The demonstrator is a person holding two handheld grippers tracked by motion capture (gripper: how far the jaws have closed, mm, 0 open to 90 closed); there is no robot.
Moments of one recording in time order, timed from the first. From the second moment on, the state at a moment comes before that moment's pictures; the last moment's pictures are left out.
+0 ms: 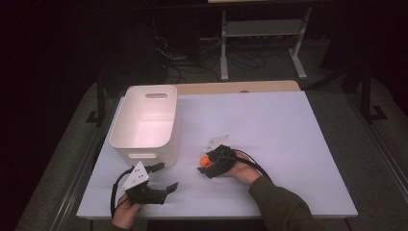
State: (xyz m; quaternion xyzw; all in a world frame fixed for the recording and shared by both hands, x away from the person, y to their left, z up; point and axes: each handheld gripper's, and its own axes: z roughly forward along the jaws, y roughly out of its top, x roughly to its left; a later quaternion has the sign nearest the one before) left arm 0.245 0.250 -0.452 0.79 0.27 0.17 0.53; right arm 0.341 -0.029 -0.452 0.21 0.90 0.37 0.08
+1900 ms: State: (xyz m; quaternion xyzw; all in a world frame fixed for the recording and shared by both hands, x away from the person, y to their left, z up) left arm 0.246 0.250 -0.452 0.79 0.27 0.17 0.53; right arm 0.342 -0.027 -0.441 0.21 0.90 0.39 0.06
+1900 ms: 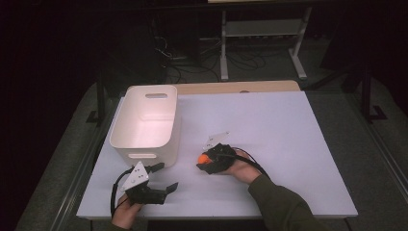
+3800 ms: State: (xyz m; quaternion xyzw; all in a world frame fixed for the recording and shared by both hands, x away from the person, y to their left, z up) left arm 0.246 0.250 -0.452 0.79 0.27 0.17 0.53; right arm 0.344 -0.037 -0.400 0.22 0.89 0.40 0.06
